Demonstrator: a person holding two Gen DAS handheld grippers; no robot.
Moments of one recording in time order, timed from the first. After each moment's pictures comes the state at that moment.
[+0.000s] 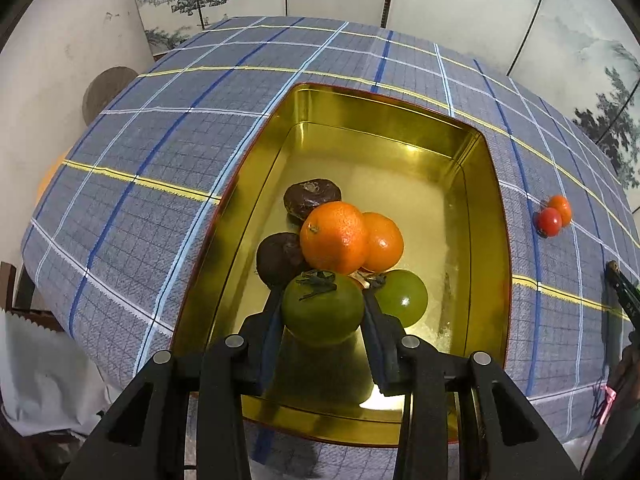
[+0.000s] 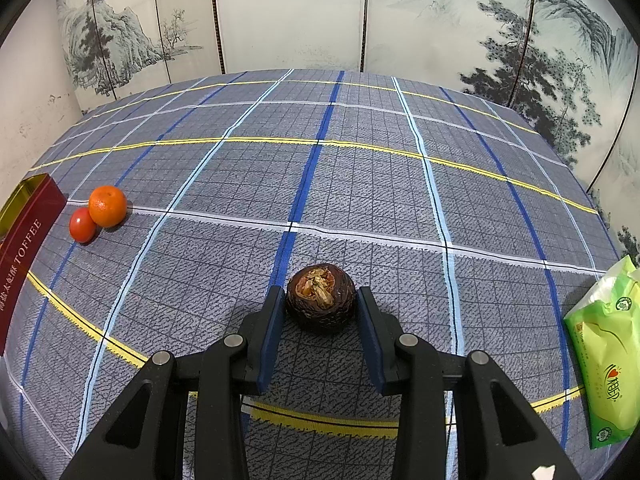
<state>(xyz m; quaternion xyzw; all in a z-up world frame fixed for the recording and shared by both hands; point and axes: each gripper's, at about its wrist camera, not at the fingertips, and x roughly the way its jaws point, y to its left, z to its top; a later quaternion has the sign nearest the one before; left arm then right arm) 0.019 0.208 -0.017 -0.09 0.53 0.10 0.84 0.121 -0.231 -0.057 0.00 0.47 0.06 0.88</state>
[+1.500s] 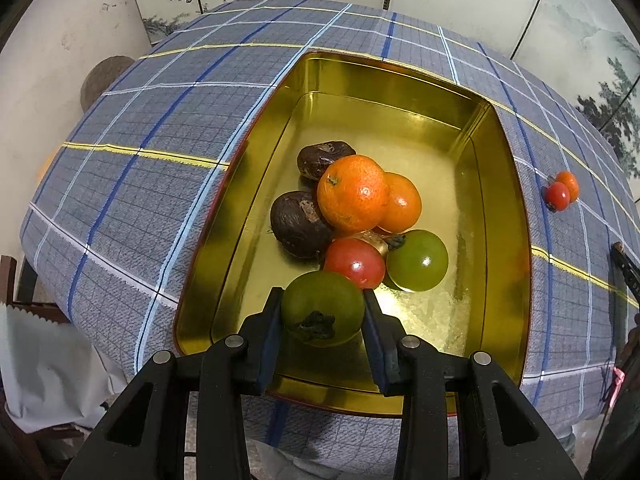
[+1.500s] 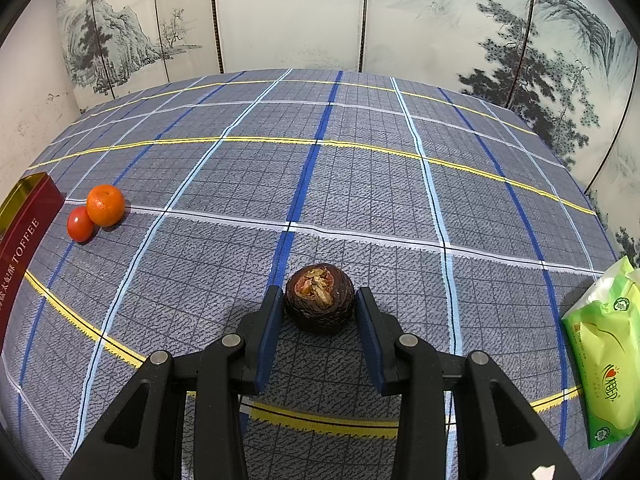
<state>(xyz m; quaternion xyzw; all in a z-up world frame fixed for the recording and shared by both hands) 0.004 0.212 -0.029 -0.09 0.55 0.10 0.82 0.121 -0.230 -0.057 0.00 0.47 0.06 0.88</state>
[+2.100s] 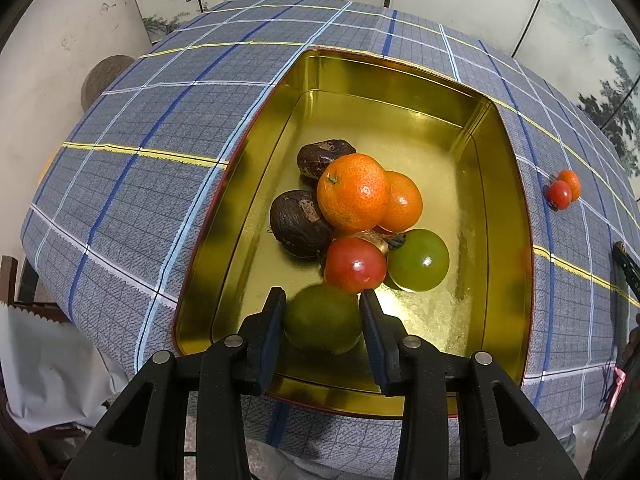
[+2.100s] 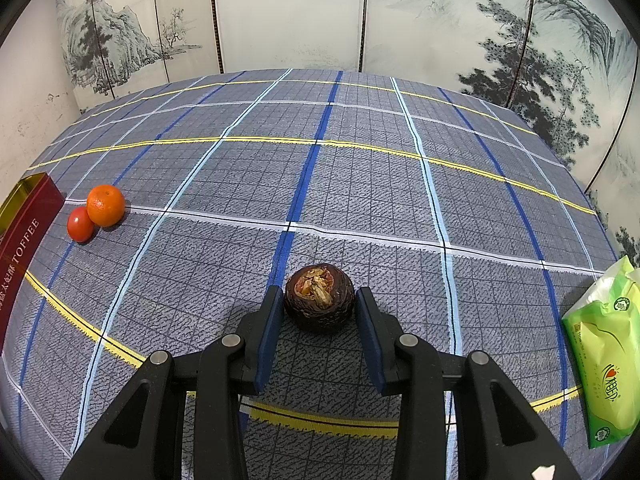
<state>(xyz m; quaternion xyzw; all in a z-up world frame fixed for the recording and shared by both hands) 0.006 0.212 -0.030 -0.09 0.55 0.10 0.82 0.120 -0.230 -0.057 0.00 0.47 0.06 0.88</state>
